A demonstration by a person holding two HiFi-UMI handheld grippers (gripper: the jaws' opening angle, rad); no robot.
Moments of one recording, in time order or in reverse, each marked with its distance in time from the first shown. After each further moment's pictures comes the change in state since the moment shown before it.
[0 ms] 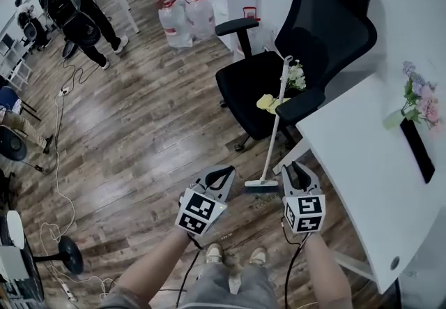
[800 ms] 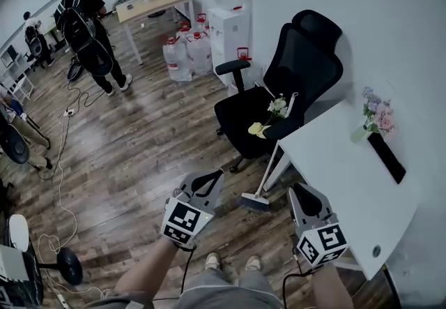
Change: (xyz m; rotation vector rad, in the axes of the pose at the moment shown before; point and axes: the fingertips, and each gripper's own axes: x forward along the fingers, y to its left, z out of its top) left arm -0.164 -0.026 0.157 0.140 -0.192 0.054; right arm -0.224 0.064 0.180 0.023 -0.245 0.137
